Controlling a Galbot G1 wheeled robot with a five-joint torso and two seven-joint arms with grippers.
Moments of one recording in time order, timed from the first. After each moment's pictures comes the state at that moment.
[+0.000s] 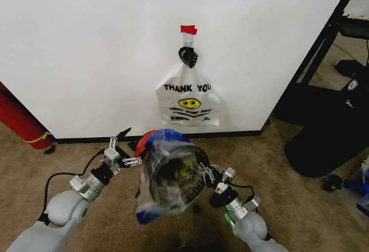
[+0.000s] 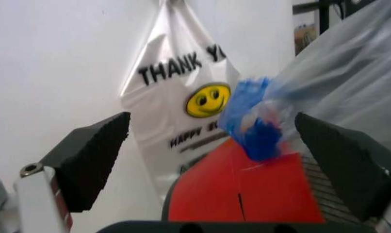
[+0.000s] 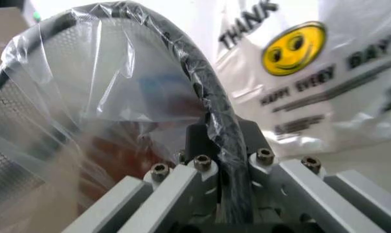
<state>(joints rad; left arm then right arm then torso) 1.30 -0.89 -0.46 -1.78 -0.47 -0.48 0.44 -1.22 1.28 0.18 1.52 0.84 0.45 -0.63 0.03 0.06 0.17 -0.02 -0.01</state>
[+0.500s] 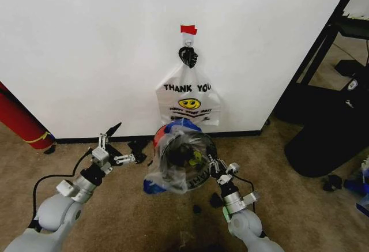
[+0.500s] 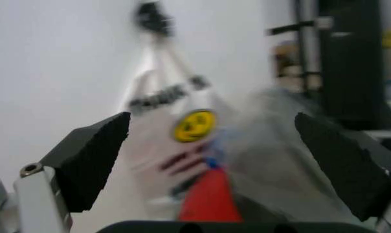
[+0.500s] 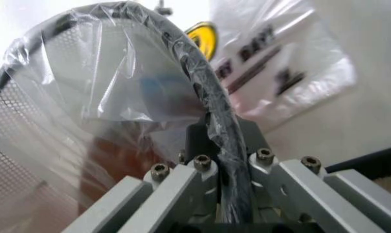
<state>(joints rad) 1.40 -0.95 -0.61 -1.85 -0.49 -0.52 0.65 -1.20 1.31 0.17 1.51 0.92 0.44 -0.36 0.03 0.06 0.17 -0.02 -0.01</state>
